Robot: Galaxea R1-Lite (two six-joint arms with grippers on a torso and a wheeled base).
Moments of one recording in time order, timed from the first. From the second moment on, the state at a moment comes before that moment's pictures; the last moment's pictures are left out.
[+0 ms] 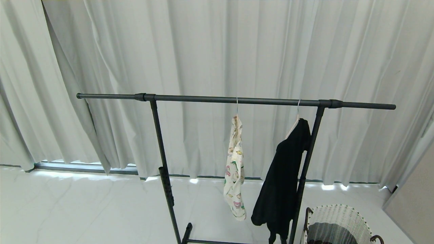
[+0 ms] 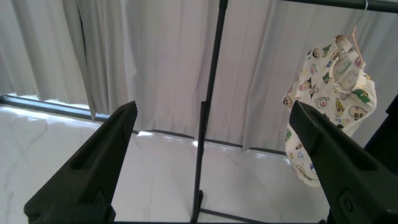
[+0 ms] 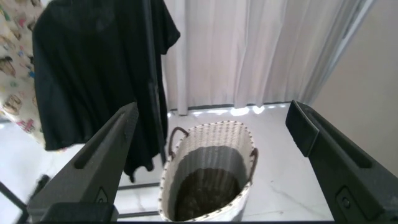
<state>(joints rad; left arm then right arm) 0.01 0.00 0.00 -0.04 0.07 -0.02 -0.03 0.06 0.00 -0.04 -0.11 0.04</state>
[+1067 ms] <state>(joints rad) 0.01 0.00 0.00 -0.04 0.07 -0.02 0.00 0.01 0.00 -0.01 -0.12 0.04</state>
